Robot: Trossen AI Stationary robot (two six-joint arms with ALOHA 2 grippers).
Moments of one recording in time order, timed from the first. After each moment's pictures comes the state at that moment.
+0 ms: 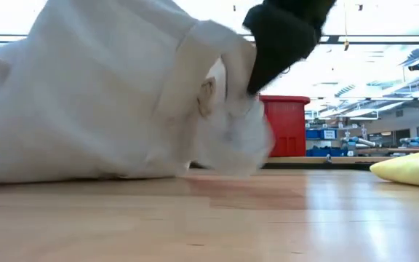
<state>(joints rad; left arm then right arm) -0.73 1.67 1.53 -1.16 -0.62 -0.96 0.49 2.07 1.64 -1.06 0.80 0.76</state>
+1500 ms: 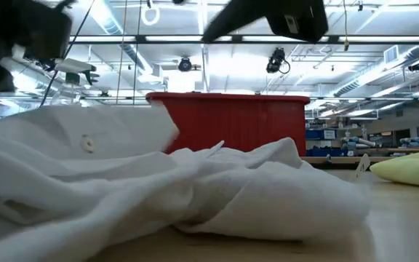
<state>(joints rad) -0.68 1.60 1.00 -0.72 -0.18 -1.30 0.51 2.01 1.64 -0.57 0.31 1.13</state>
